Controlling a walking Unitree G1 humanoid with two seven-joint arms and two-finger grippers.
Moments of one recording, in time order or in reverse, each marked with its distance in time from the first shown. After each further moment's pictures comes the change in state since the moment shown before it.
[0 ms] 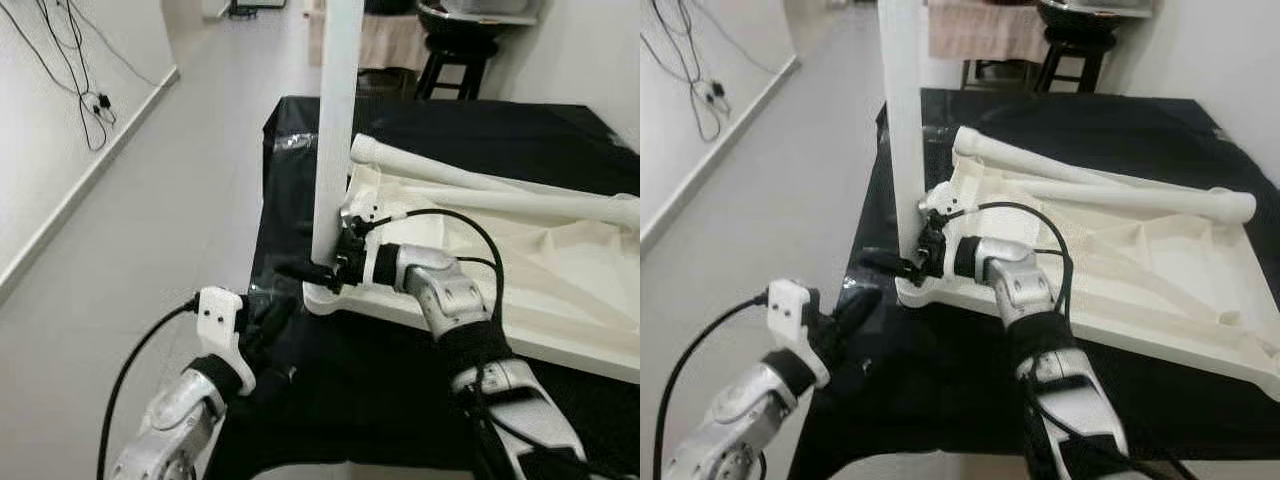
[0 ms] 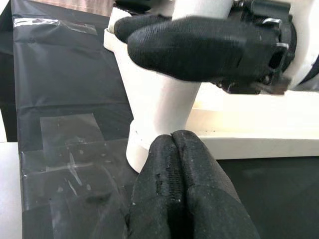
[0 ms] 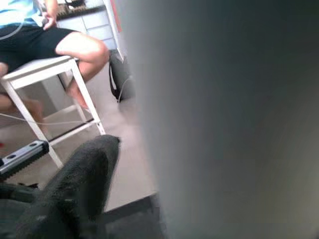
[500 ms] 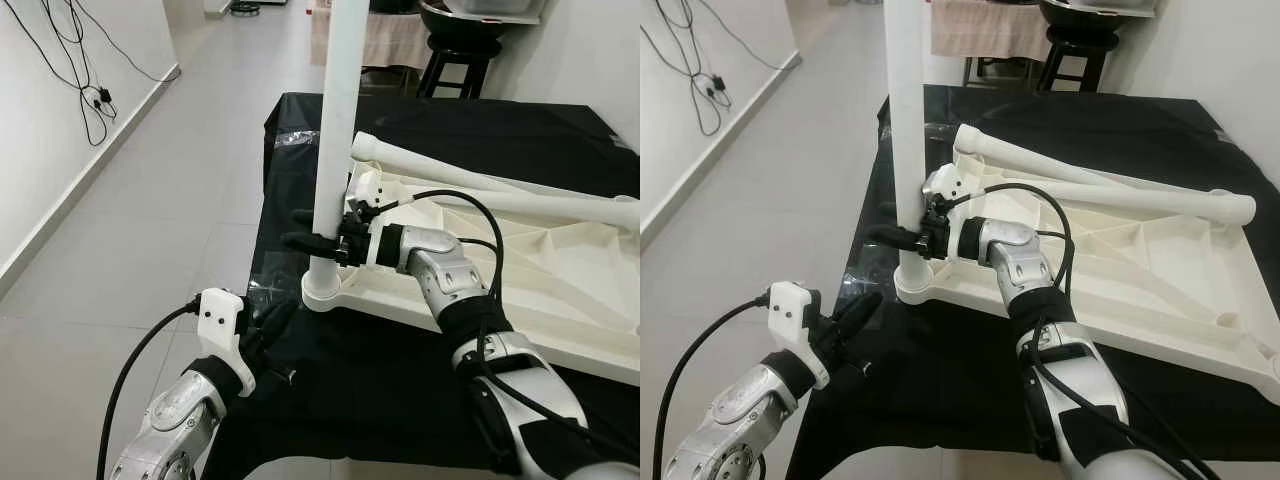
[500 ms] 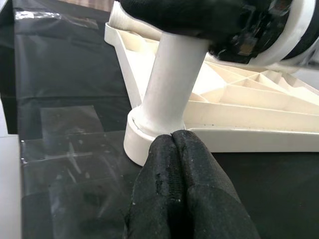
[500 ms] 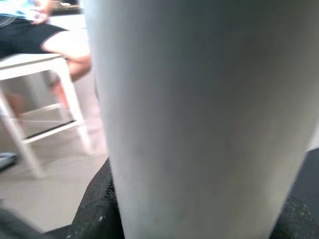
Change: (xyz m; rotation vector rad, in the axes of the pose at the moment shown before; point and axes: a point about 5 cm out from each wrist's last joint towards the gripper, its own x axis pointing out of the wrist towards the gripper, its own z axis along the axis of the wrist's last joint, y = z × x) left arm -0.002 -0.003 -0.005 -0.013 0.013 0.000; right arm -0.010 -0.013 0.004 -0.121 -0.008 -0.135
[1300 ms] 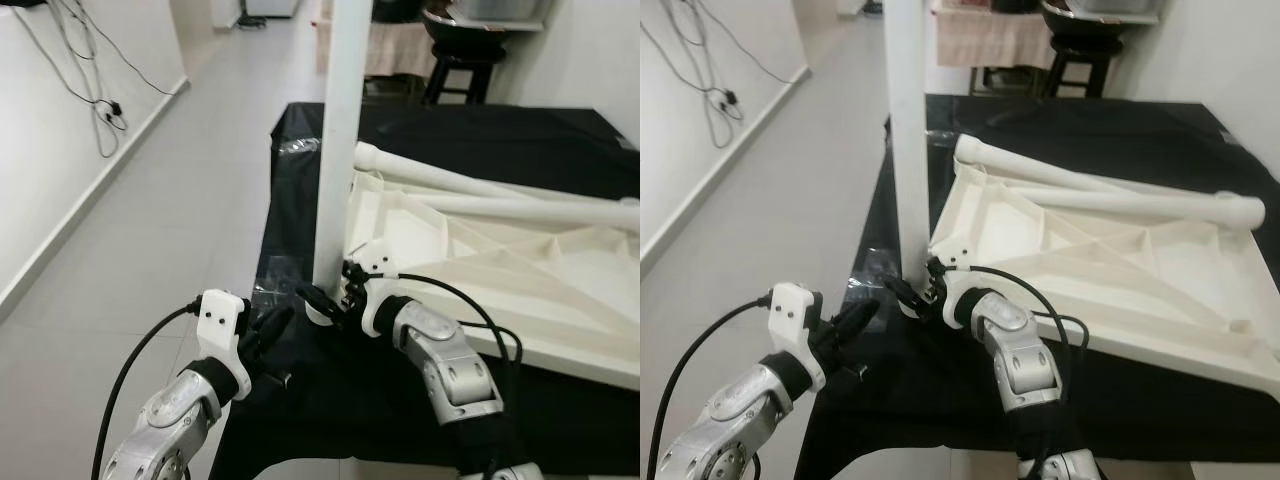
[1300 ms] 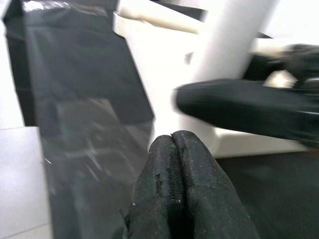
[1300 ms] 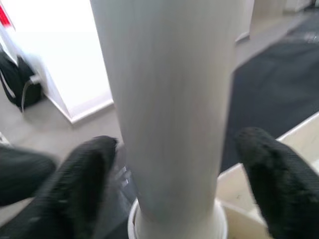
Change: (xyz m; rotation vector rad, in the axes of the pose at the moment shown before) left arm 0.000 0.012 0.007 0.039 0.063 0.043; right arm -0.030 0.060 -0.032 0.094 0.052 -0.354
